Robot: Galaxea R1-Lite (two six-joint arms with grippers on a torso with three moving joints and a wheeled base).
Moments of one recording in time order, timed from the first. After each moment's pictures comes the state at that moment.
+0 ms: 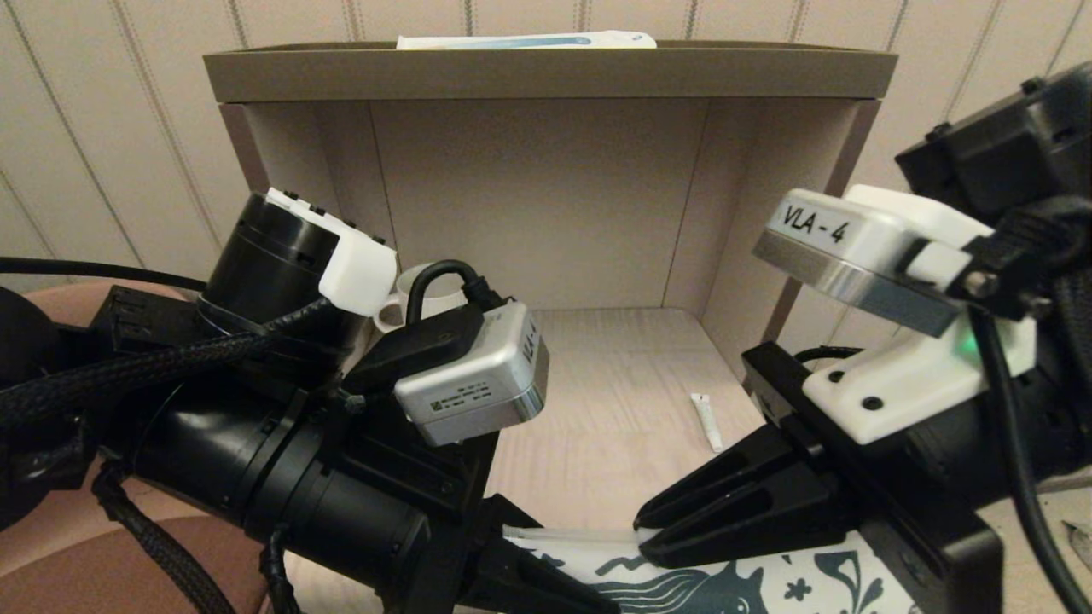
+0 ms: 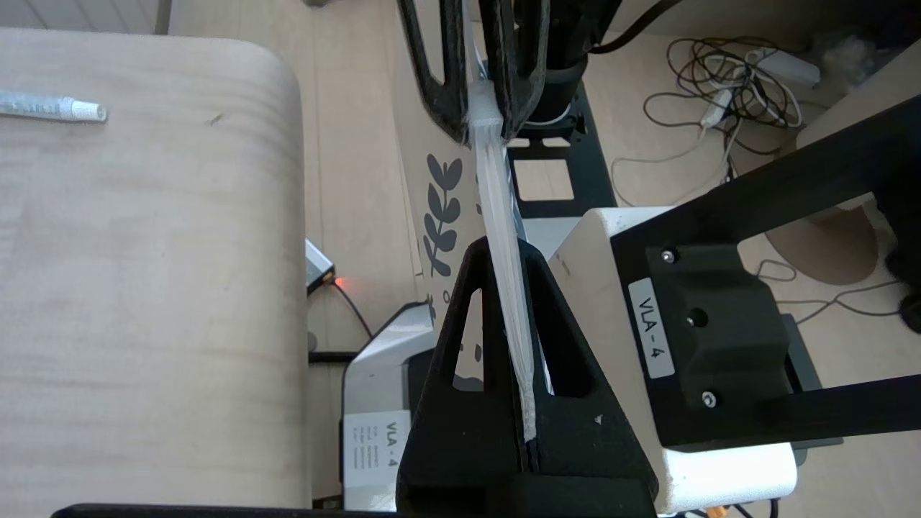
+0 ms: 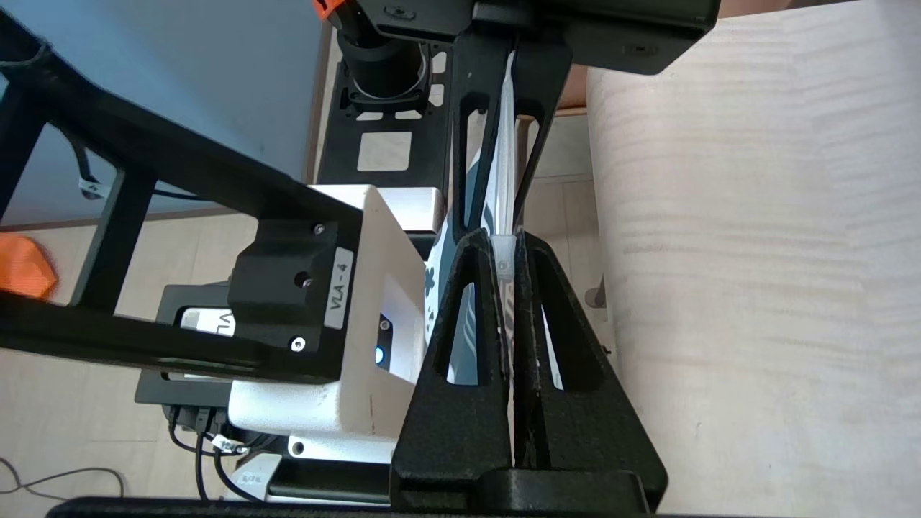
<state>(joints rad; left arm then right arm) -0.85 1.55 -1.12 0.21 -0.81 0.40 0.73 1.47 -1.35 0.50 0.78 -0.41</state>
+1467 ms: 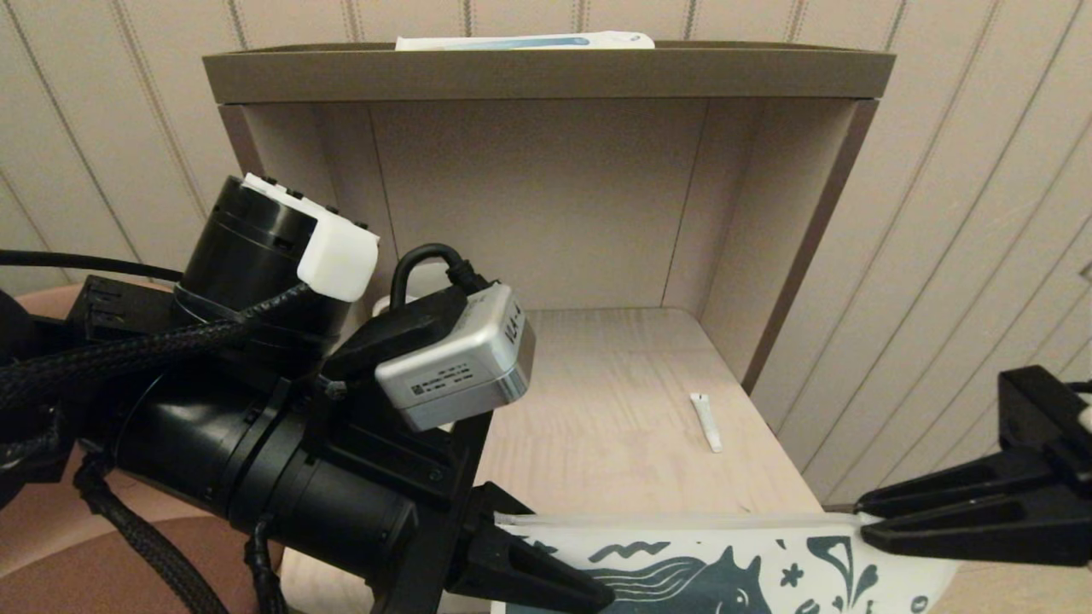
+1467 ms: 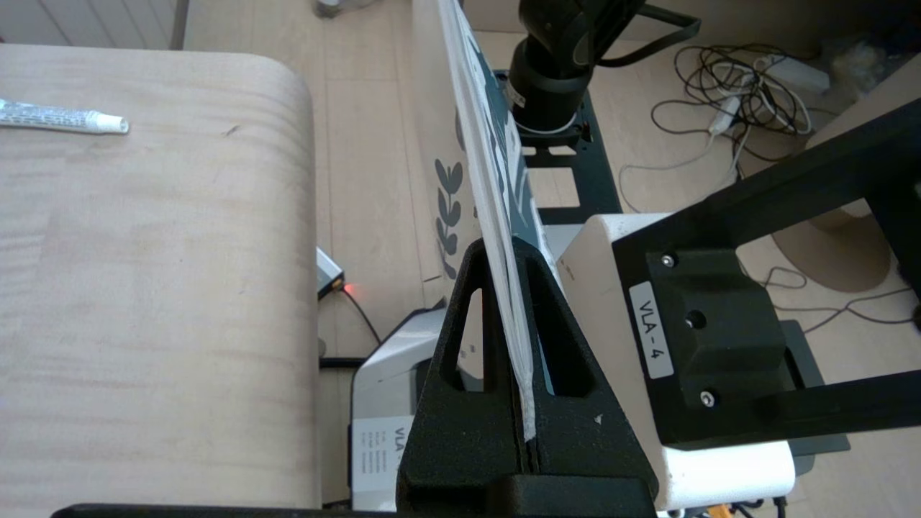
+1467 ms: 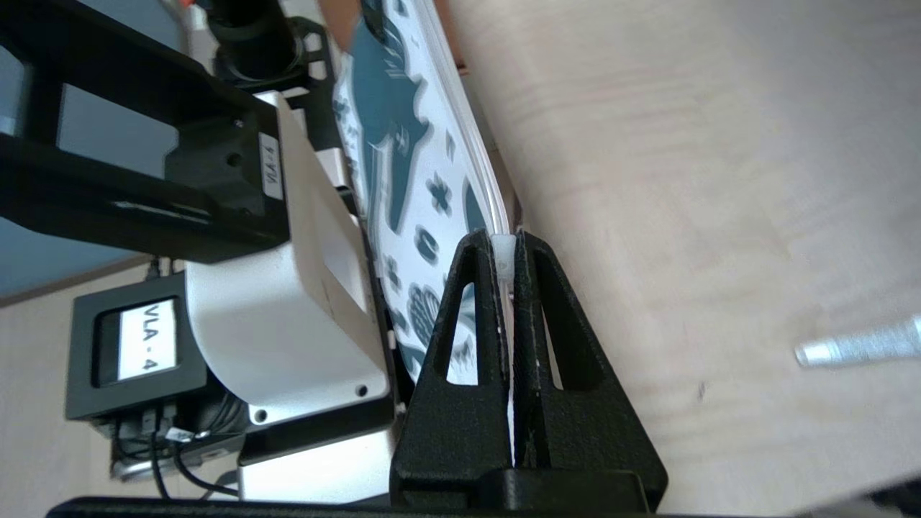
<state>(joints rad) -0.84 1.54 -1.13 0.21 -0.81 0.40 0.40 1.15 -1.08 0.51 0.78 -0.45</state>
